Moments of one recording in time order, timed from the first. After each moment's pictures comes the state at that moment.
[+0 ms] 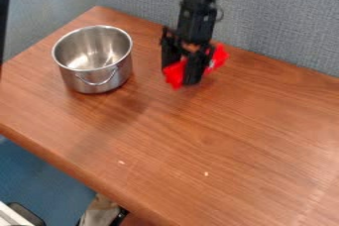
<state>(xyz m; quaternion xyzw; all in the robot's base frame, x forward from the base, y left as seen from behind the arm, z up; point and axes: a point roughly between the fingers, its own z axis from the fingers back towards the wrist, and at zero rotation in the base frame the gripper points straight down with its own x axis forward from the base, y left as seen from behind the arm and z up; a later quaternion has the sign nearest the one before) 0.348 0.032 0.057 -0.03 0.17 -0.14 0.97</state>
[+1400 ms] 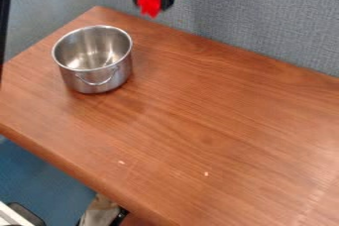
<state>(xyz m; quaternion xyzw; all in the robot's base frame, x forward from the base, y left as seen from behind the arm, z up) 0.392 0.118 0.100 -0.02 0.11 0.09 0.99</state>
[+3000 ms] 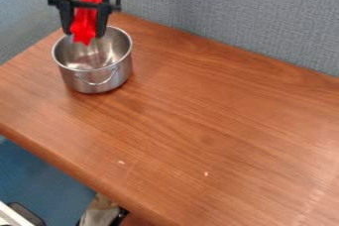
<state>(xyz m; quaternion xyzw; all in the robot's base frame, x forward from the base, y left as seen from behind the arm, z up) 0.311 0.173 0.092 0.03 0.18 0.31 0.93</state>
